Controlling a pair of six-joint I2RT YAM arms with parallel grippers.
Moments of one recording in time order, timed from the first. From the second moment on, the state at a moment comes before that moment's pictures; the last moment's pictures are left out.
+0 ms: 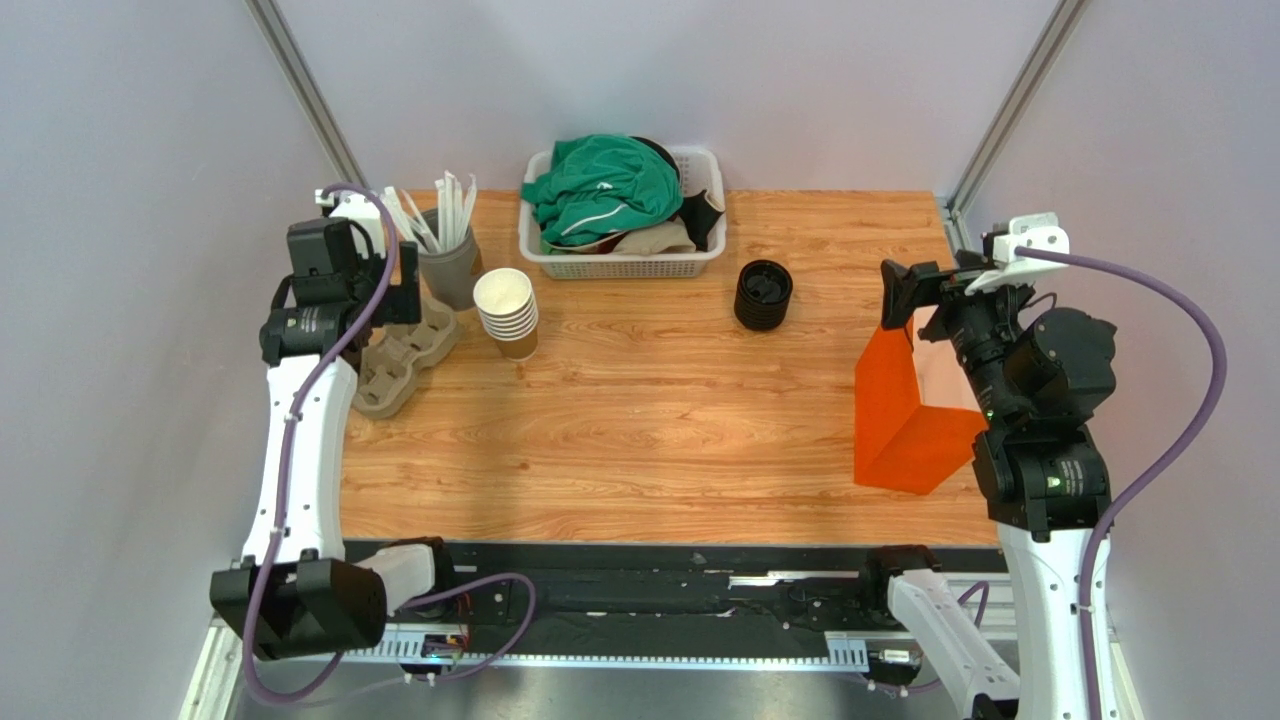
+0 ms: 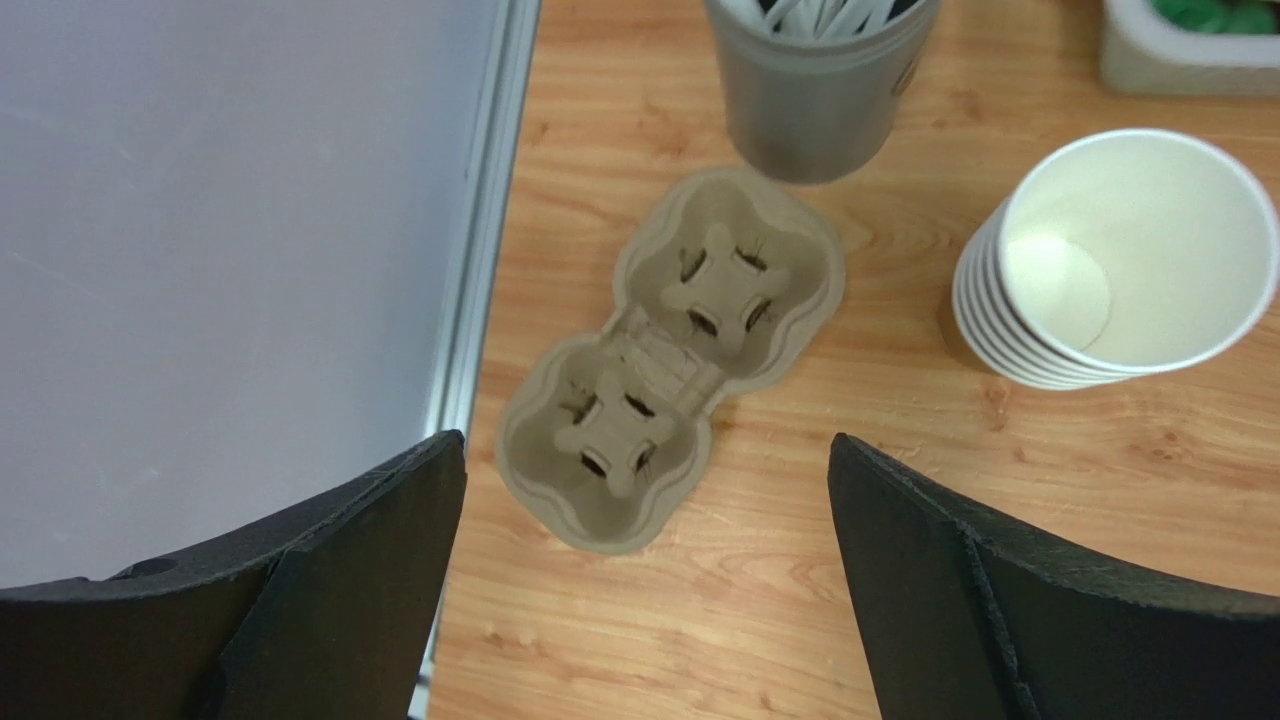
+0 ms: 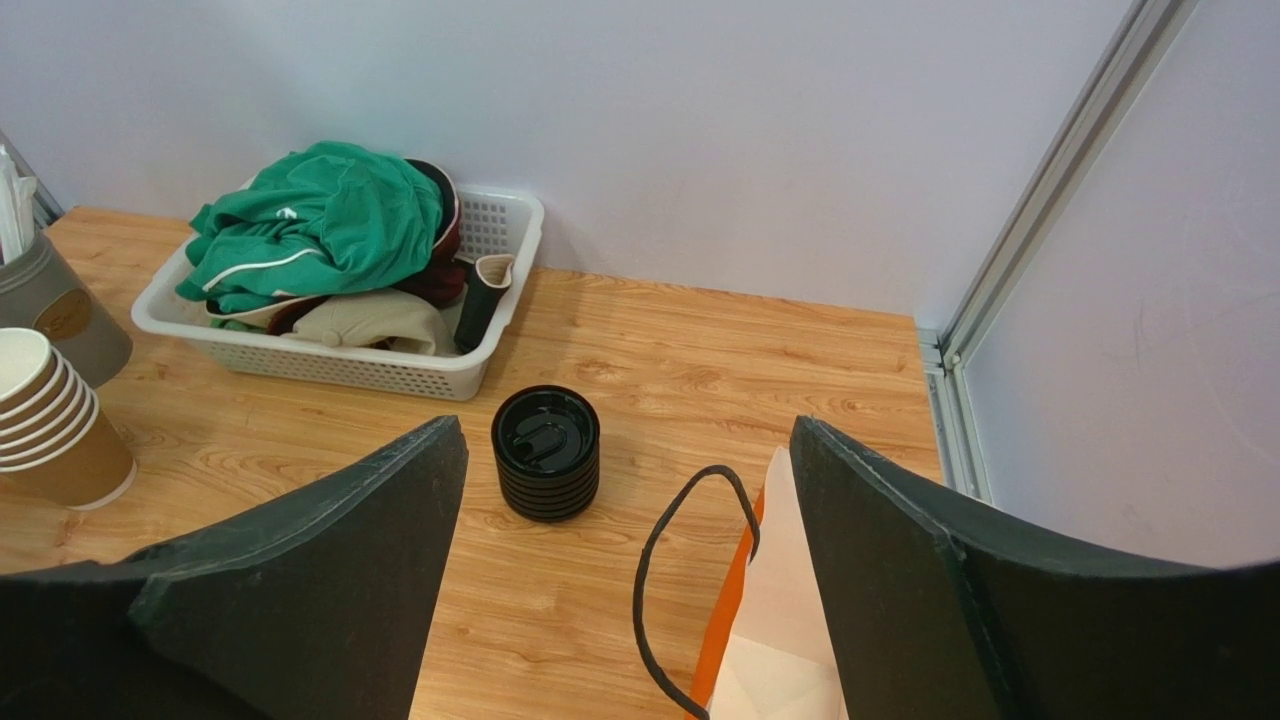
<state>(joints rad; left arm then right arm) 0.12 1.14 1.30 -0.71 -0.12 0.15 0.07 0.74 1.21 -0.43 -0.07 -0.03</state>
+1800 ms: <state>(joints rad) 0.24 1.72 1.26 -0.63 -0.11 -0.14 0.07 0.80 1.19 -0.41 -0.13 -0.03</state>
